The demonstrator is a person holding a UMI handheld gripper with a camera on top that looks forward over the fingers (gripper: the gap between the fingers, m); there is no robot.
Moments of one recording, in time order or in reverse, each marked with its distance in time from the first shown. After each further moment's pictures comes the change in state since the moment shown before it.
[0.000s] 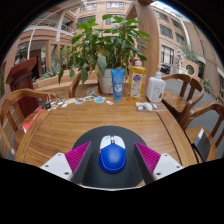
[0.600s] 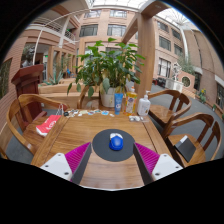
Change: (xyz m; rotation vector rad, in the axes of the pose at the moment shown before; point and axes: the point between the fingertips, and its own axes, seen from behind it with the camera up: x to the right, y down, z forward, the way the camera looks) arm -0.032 -0.014 -0.211 0.130 0.056 -0.048
